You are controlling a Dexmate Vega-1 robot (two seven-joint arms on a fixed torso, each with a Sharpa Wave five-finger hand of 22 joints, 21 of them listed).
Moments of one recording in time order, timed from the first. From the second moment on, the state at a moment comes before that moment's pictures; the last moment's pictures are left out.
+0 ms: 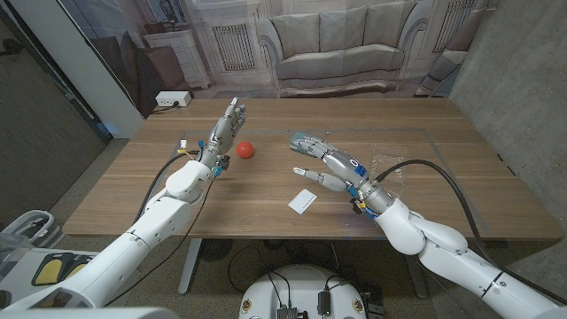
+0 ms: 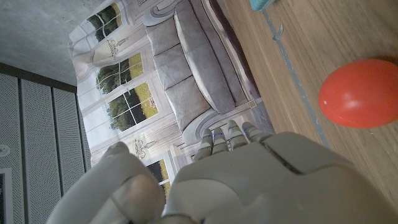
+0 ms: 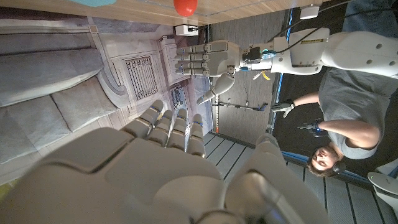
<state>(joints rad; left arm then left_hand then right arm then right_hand) 0.98 0.62 0.35 -1.60 -0.60 -0.26 0.04 0.34 -0.03 0.07 0.09 0.32 0.01 0.03 0.20 0.18 -0.01 -0.01 0.20 0.18 -0.08 0.00 0.19 0.18 -0.16 -0.04 0.20 0.18 -1.20 -0.74 -0.45 -1.92 -0.66 0.40 -0.41 0.15 0.01 0.21 -0.08 0.26 0.24 -0.04 0.20 0.18 0.24 0.01 0.23 0.19 0.14 0.00 0.19 0.18 0.16 -0.04 0.24 0.18</state>
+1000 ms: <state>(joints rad) 0.95 0.61 0.36 -1.58 -0.59 -0.25 0.03 0.34 -0.02 0.07 0.09 0.32 0.01 0.03 0.20 0.18 -0.01 -0.01 0.20 0.18 -0.08 0.00 0.19 0.18 -0.16 -0.04 0.20 0.18 -1.15 -0.80 -0.55 -1.96 -0.76 0.25 -0.38 0.19 0.04 0.23 -0.10 0.26 0.26 -0.05 0.20 0.18 0.23 0.01 0.23 0.19 0.13 0.01 0.18 0.18 0.13 -0.04 0.22 0.18</state>
